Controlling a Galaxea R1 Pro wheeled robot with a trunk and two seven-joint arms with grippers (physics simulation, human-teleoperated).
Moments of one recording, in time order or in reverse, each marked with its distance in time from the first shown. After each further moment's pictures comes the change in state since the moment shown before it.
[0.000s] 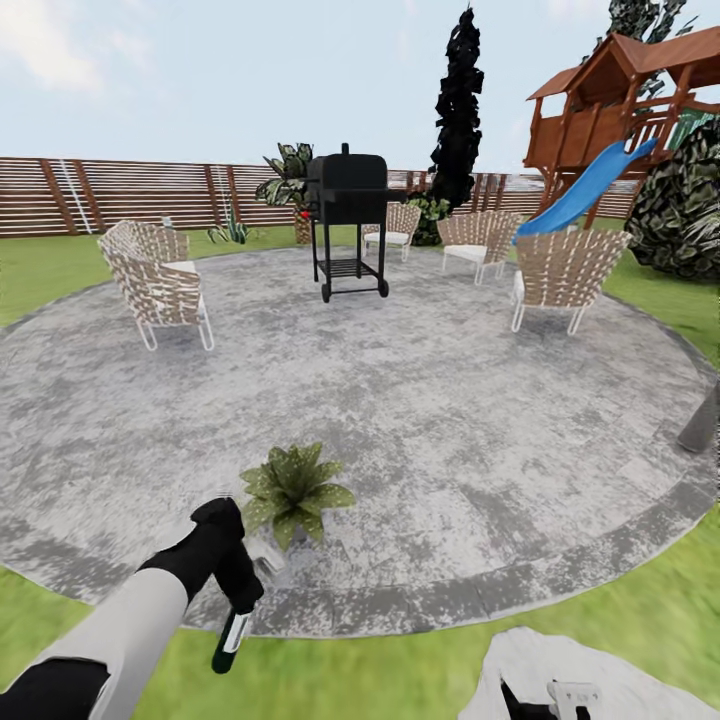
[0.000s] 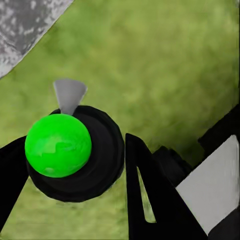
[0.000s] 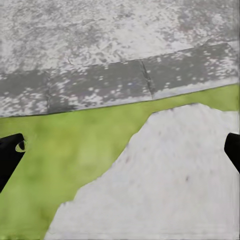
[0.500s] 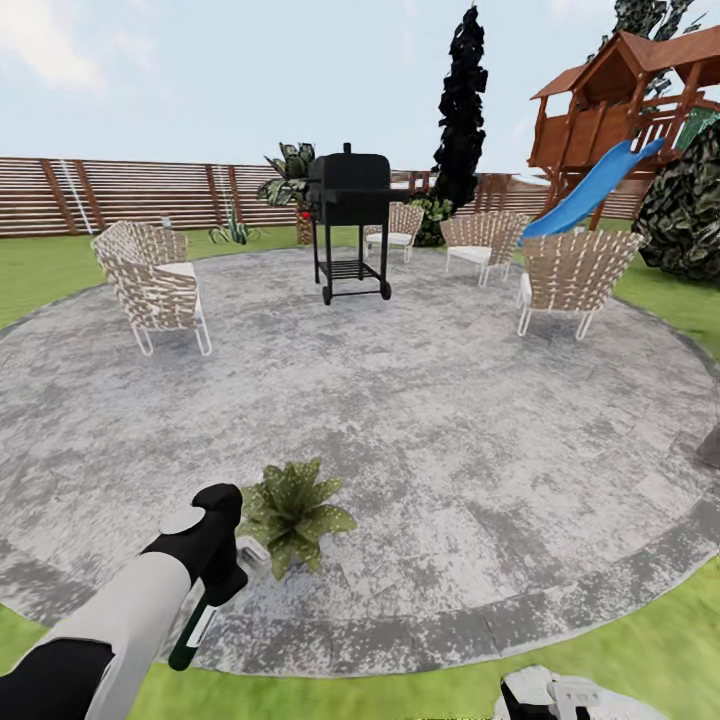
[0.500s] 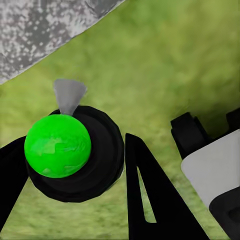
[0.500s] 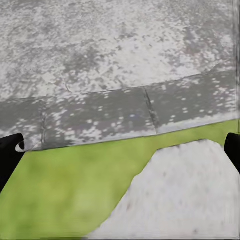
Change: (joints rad) left arm -0.048 -0.002 0.000 0.008 -0.254 0.226 -0.067; right arm 0.000 0.000 0.000 0.001 0.001 0.000 0.002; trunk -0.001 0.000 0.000
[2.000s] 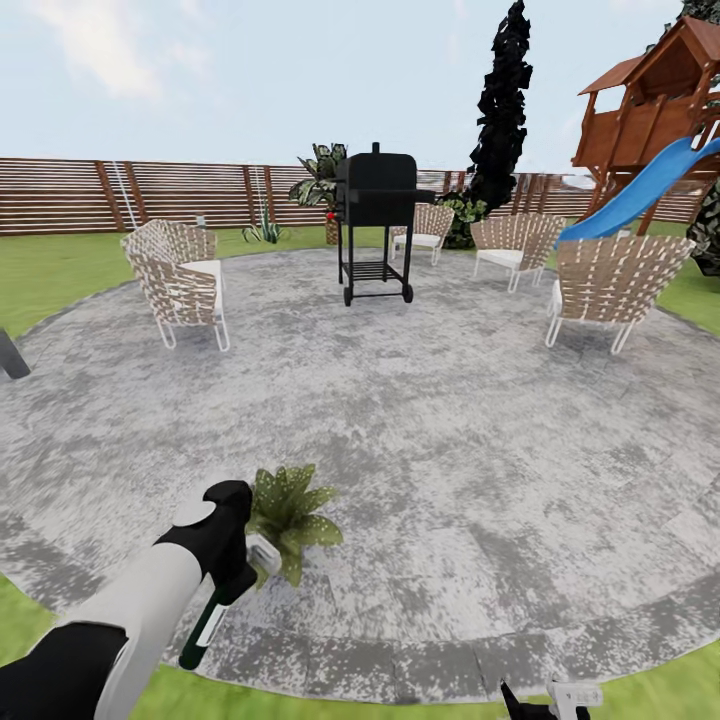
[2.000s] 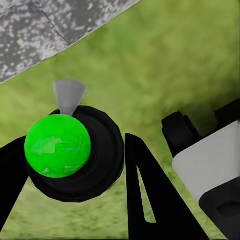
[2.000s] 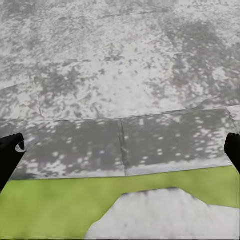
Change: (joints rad) left arm -0.037 -0.030 -0.011 0.059 0.000 0.002 -0.013; right arm 0.000 0.000 0.000 0.000 0.000 0.000 0.000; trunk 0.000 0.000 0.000
